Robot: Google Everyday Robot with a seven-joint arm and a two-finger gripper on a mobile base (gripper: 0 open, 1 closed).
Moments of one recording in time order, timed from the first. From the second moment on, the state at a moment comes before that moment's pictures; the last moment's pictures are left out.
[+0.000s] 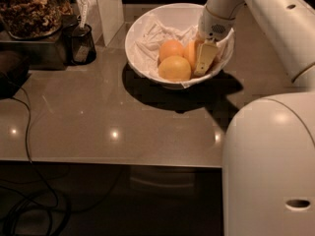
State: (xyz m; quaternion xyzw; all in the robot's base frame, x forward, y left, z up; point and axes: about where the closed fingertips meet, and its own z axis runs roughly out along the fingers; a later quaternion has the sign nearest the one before) arm 0.684 -0.133 0.870 -0.68 0.72 0.05 0.12
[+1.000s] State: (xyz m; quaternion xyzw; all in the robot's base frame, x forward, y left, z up) arm 0.621 -0.163 0.970 -0.66 0.67 0.06 0.34
